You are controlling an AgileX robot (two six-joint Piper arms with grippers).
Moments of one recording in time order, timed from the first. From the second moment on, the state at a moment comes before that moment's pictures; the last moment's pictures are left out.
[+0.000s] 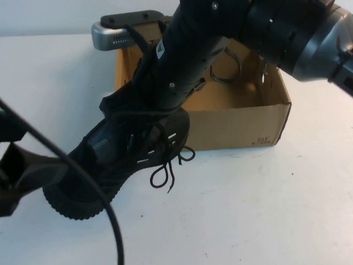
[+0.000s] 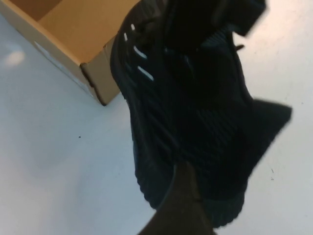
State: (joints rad) right arm 0.81 1.96 -2.10 0.24 1.27 0.20; left arm -0.35 0.91 -1.22 -0.24 1.25 0.53
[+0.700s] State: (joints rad) right arm 0.71 1.98 -2.10 0.46 1.27 0.23; left arm -0.72 1.07 -1.27 0.16 1.26 0.39
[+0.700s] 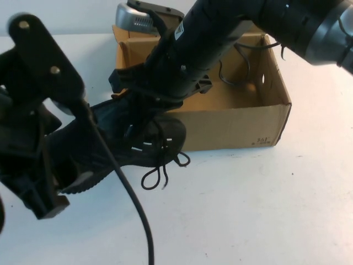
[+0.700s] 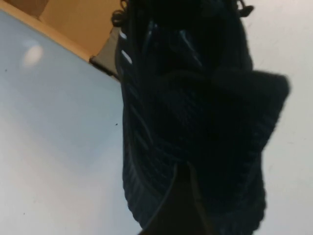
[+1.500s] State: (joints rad) right arm 0.71 1.98 -2.10 0.47 1.27 0.16; left arm -0.76 1.25 -1.27 0.27 1.25 0.29
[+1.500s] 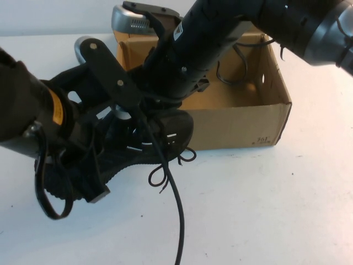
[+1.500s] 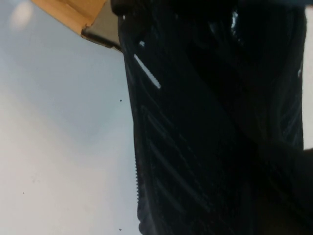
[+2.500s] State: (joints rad) right arm 0.72 1.89 -2.11 0.37 1.26 0.06; left arm -0.76 1.12 -1.27 0.27 1.28 0.30
